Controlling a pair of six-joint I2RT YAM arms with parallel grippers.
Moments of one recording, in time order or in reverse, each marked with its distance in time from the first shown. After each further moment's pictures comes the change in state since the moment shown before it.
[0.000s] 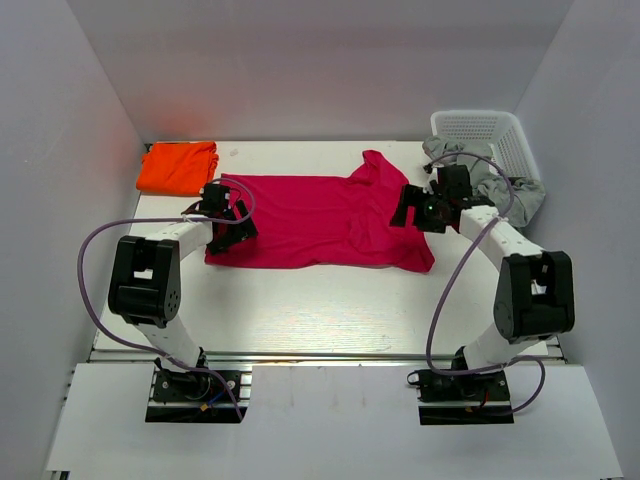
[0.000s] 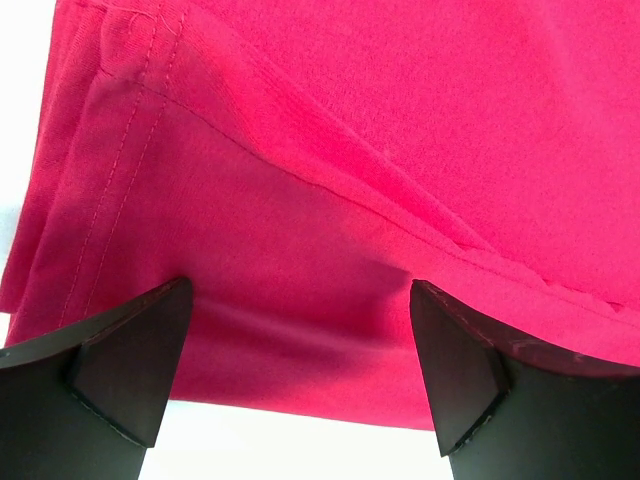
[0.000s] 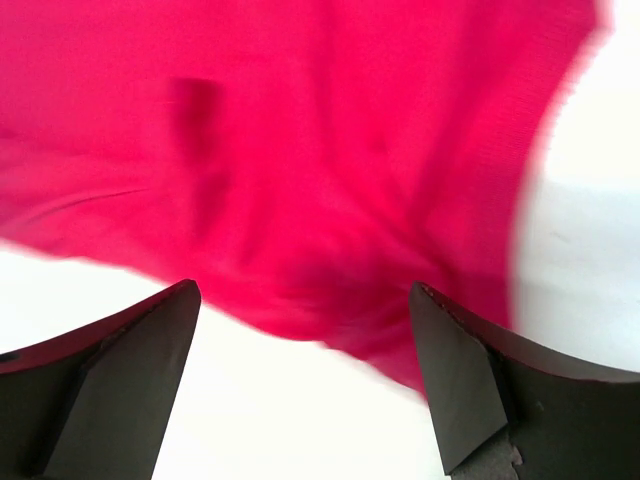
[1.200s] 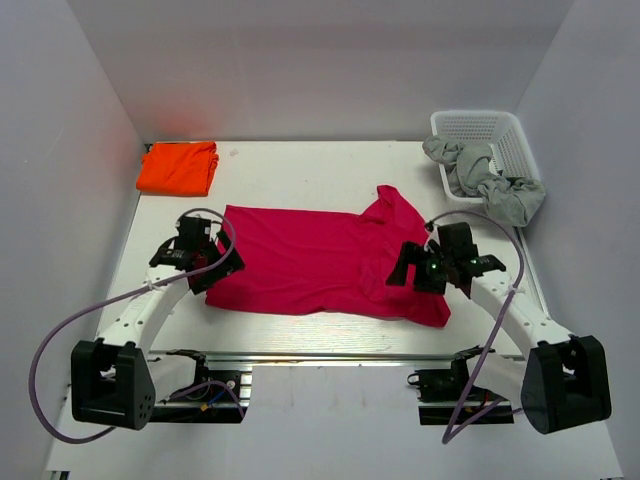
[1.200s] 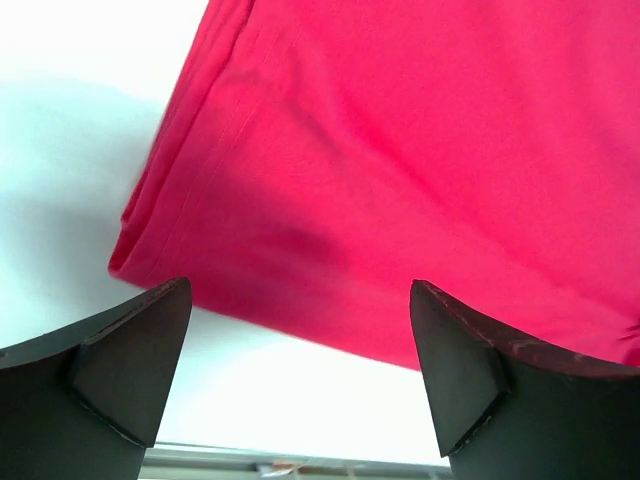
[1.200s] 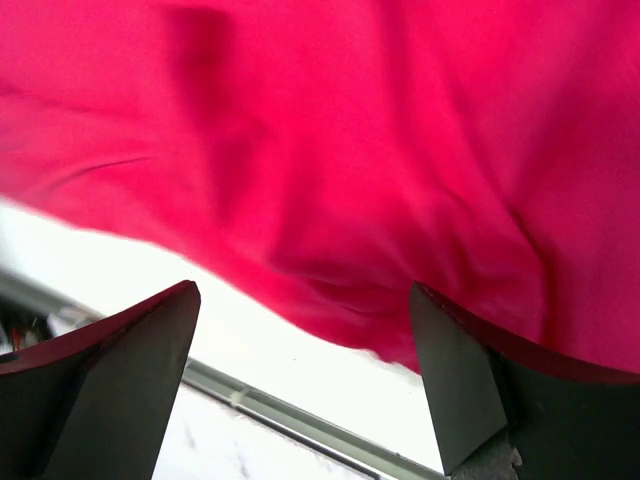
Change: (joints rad) left arm -0.005 -0.591 -0.297 -0.331 0.012 -0.094; right arm 0.090 -0.490 -0.497 -0.104 -0.075 0.178
